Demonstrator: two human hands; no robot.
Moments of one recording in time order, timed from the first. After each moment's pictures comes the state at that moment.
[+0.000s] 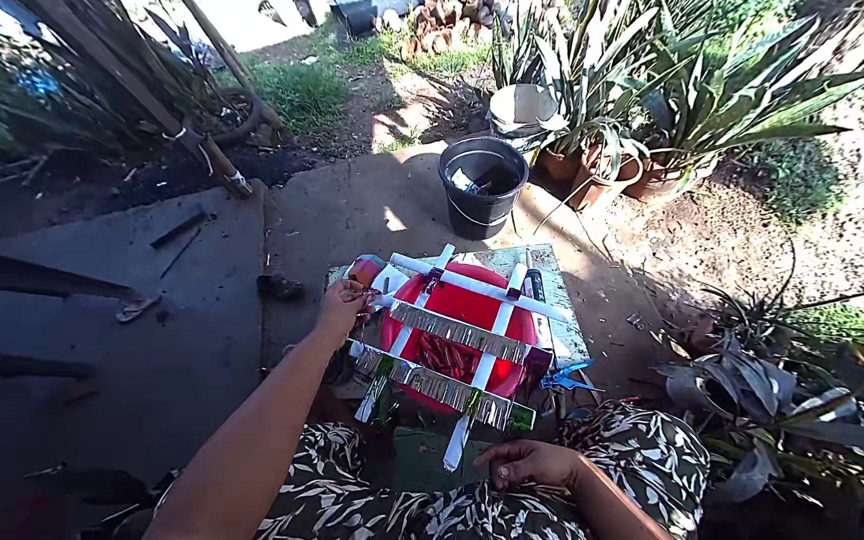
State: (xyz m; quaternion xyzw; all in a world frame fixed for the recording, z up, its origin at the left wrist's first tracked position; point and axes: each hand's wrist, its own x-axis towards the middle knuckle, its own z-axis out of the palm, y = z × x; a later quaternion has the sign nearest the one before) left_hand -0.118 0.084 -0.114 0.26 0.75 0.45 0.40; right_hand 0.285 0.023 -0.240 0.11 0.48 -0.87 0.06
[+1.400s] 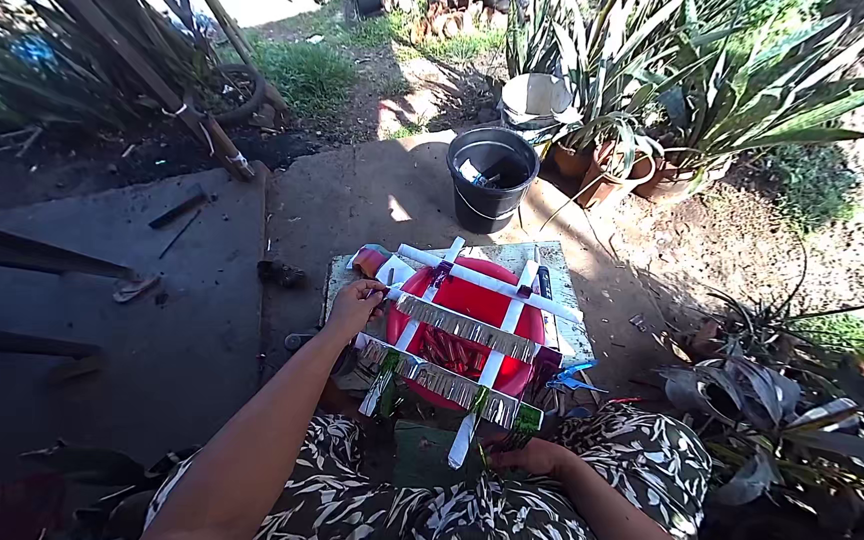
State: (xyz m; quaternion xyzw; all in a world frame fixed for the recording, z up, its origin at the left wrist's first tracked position) left_hand -0.120 0.079 -0.126 0.36 0.77 0.35 0.39; right_hand 0.271 0.026 -0.277 0.24 0.55 -0.78 0.14
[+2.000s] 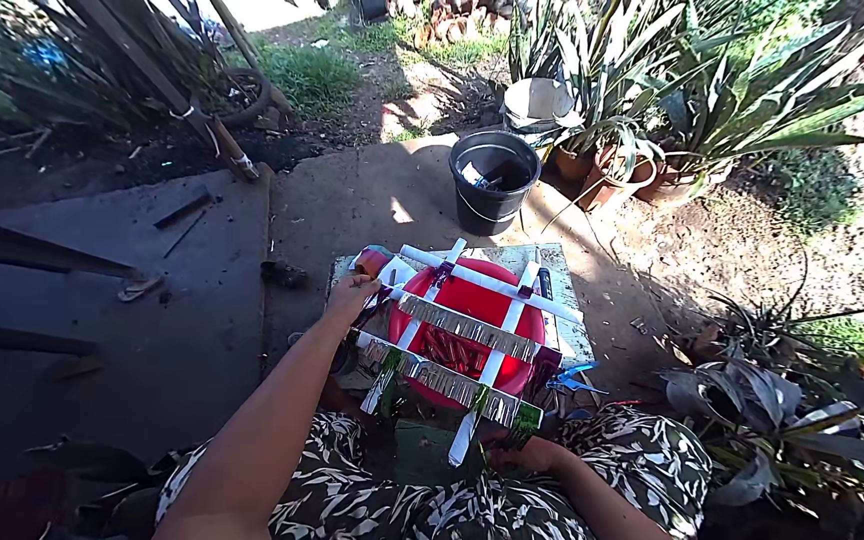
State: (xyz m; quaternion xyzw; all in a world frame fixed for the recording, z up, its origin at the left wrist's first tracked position) left_hand -0.133 0.085 -0.124 0.29 0.80 0.38 0.37; right_hand 0.270 0.027 -0.285 0.26 0.58 -0.76 0.14
